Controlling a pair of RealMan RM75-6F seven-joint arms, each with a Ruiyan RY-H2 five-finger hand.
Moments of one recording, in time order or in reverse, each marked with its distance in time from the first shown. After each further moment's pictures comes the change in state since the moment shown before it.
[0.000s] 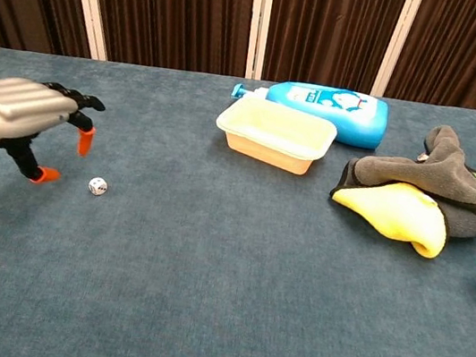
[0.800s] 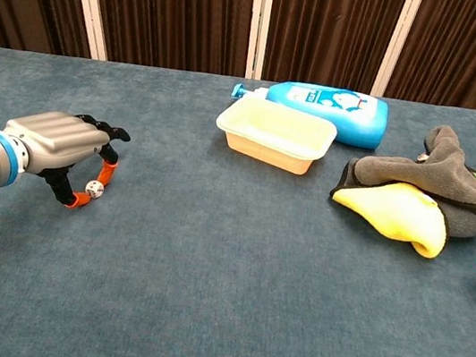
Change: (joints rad) left arm -0.086 -0.137 0.037 0.173 -0.063 -0.053 -0.029; right arm -0.010 0.006 0.006 0.010 0.010 0.011 0.025
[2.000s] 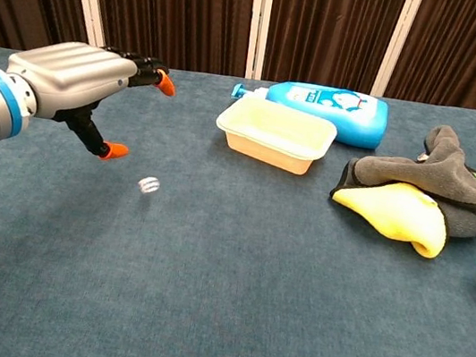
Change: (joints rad) left arm 0.004 0.106 -0.035 -0.325 0.113 0.214 0.023; right arm -0.010 0.013 -0.005 -0.024 -0.020 0.020 -0.012
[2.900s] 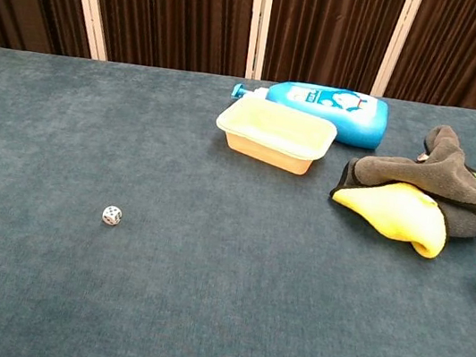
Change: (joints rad) left arm 0.486 0.286 0.271 -0.073 0.257 0.496 -0.324; right arm 0.007 -0.010 0.013 0.017 0.032 -0.026 -0.051
